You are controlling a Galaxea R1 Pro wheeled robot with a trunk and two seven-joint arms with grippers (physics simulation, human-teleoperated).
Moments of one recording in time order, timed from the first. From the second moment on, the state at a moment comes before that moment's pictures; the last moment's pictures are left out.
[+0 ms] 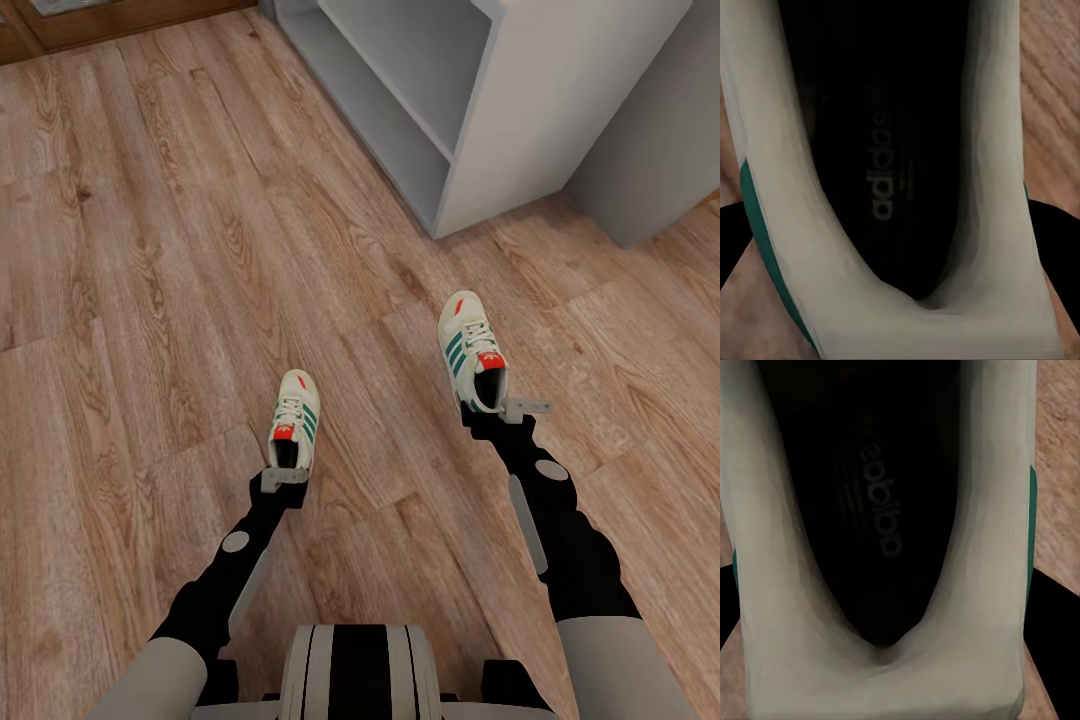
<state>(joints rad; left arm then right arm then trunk) -0.58 -0.09 -0.10 -0.83 0.01 -0.09 0.00 -0.63 0.00 -0.04 -1.33 0.00 0.32 -0.01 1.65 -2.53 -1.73</state>
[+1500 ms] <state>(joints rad) -0.58 -0.08 -0.09 -0.96 0.01 0.16 0.00 -0.62 0.01 -0.03 -1.32 0.00 0.32 -0.01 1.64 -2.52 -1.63</state>
